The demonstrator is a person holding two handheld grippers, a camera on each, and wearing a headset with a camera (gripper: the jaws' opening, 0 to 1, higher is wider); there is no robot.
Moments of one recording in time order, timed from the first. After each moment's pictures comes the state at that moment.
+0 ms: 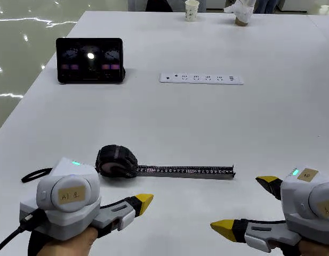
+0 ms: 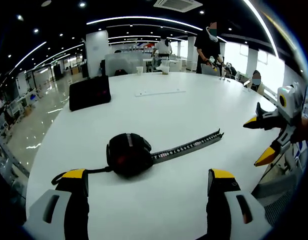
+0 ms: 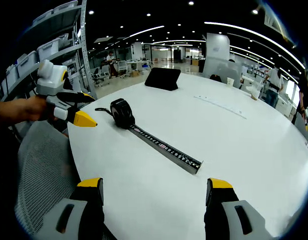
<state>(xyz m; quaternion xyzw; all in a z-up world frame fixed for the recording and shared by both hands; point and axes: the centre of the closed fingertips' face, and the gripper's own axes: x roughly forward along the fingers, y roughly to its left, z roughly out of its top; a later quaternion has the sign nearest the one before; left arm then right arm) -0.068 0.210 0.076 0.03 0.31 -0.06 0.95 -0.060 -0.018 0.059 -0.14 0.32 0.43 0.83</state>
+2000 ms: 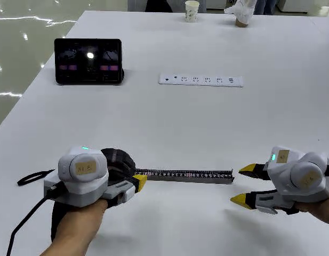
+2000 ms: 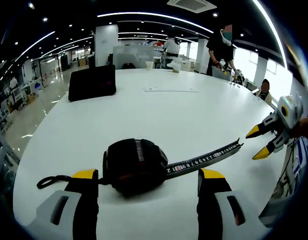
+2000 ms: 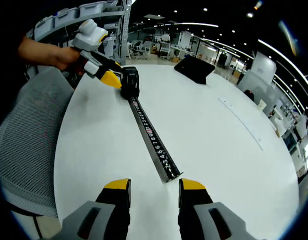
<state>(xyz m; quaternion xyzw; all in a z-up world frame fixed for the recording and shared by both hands) -0.014 0.225 0.039 -0.01 0.32 -0.03 0.95 0.003 -0.033 0.016 -0.30 0.29 0.54 0.73</state>
